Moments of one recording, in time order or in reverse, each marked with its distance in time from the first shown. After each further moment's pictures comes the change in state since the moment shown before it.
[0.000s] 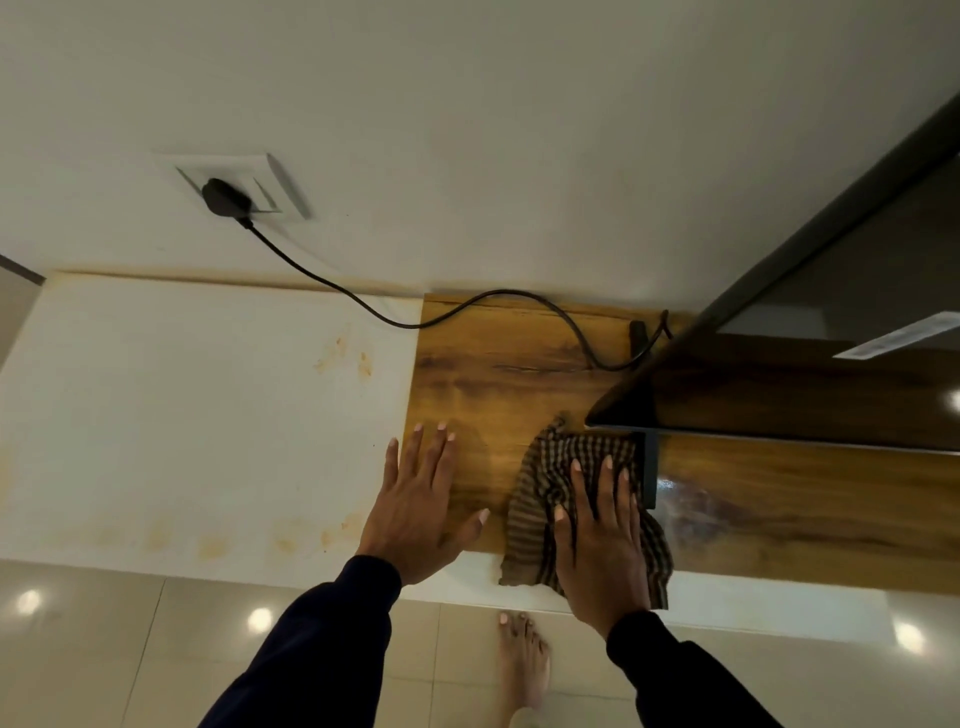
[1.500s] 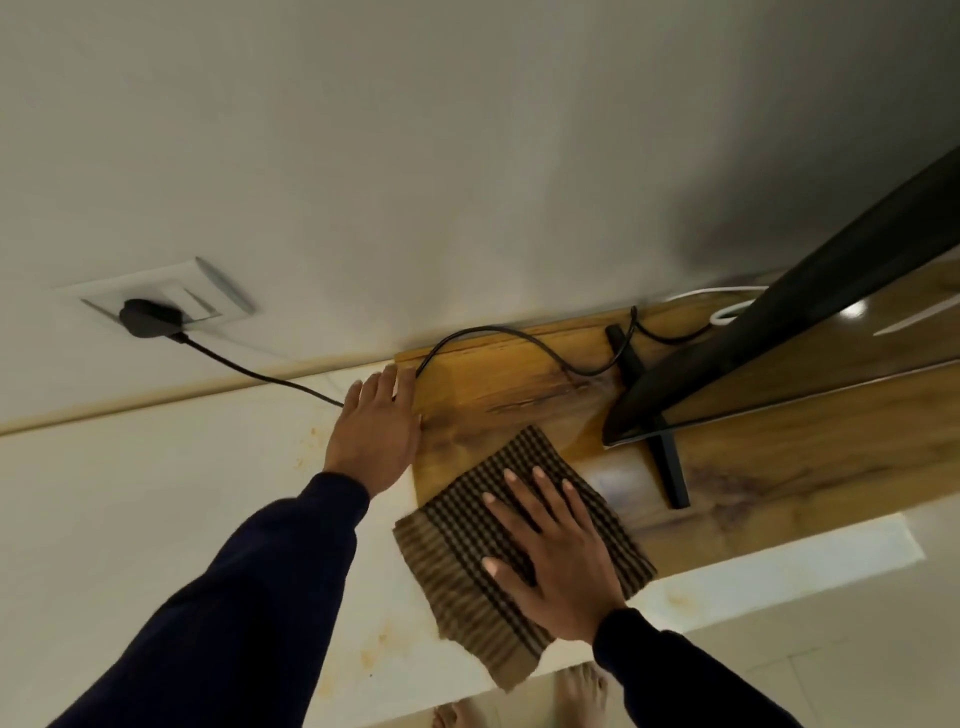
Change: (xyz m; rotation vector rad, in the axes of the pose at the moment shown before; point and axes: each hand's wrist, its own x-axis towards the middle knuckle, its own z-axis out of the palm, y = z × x) left_hand 0.153 -0.101 -0.075 0.143 0.136 0.206; right_hand 0.035 -0.092 0.018 -0.084 -0.057 -0.166
